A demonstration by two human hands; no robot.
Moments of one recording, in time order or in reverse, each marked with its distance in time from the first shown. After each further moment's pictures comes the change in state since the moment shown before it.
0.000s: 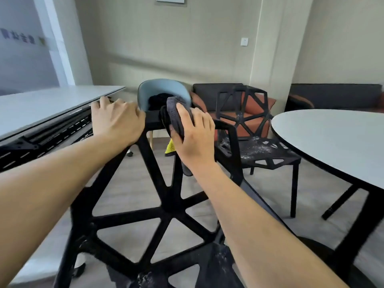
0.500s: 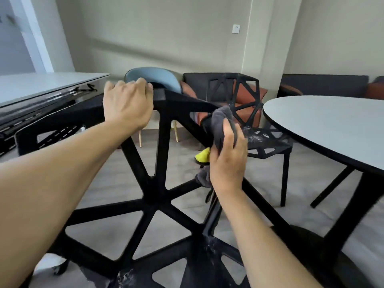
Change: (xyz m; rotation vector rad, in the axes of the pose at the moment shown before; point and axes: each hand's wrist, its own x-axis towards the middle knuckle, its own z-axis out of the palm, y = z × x) left_hand 0.015 0.053 0.054 -0.090 0.153 0.111; right_hand -0.094 0.093 -0.023 -0.047 0.050 0.284
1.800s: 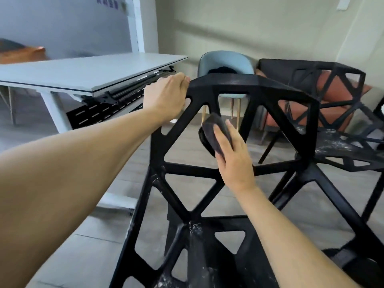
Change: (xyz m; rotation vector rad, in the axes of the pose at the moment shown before) left_hand -0.053 -0.116 -0.052 -0.100 -0.244 -0.295; right_hand -0.057 -0.121 0.052 0.390 -0.351 -0.484
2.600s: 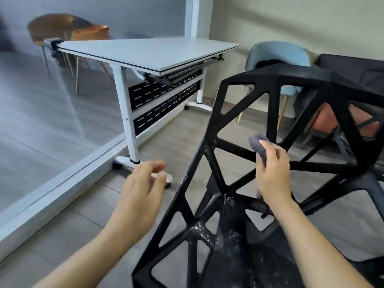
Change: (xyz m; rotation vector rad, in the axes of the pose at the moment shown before) left_hand -0.293 -0.052 -0.085 -0.509 -0.123 -0.551; right_hand -0.036 -0.044 -0.002 0.117 -0.138 0.323
